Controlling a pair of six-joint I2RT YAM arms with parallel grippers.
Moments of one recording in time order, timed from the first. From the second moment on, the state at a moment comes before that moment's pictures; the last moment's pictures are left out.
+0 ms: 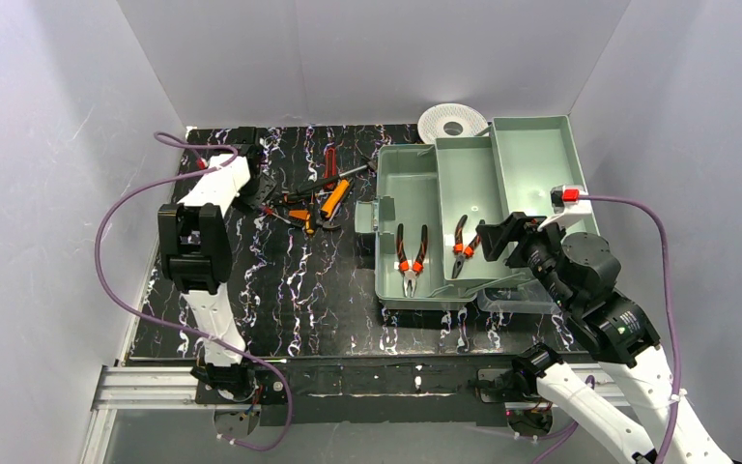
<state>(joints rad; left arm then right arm) -0.07 1.96 1.59 -0.91 -0.33 -1.04 0.57 0.54 0.91 -0.57 0.20 0.41</state>
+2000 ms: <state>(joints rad) -0.46 1.66 1.31 -0.24 0.55 -0.78 0.57 0.59 0.91 -0.58 0.19 0.41</state>
